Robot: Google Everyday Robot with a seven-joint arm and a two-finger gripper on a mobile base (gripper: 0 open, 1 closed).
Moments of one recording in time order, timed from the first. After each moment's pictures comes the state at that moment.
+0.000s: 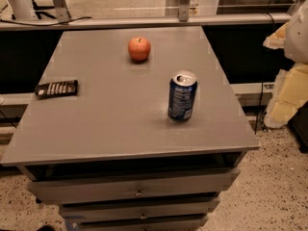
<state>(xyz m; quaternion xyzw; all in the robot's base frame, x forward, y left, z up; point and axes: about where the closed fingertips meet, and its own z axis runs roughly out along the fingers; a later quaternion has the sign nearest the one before) 0.438 -0.216 0.977 -0.60 0.78 -0.04 0.16</state>
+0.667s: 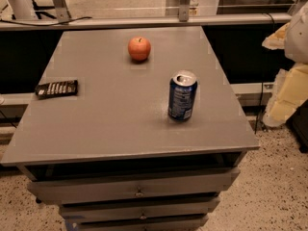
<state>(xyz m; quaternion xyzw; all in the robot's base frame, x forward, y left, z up) 0.443 -0.218 0.974 -0.60 0.78 -0.02 0.17</state>
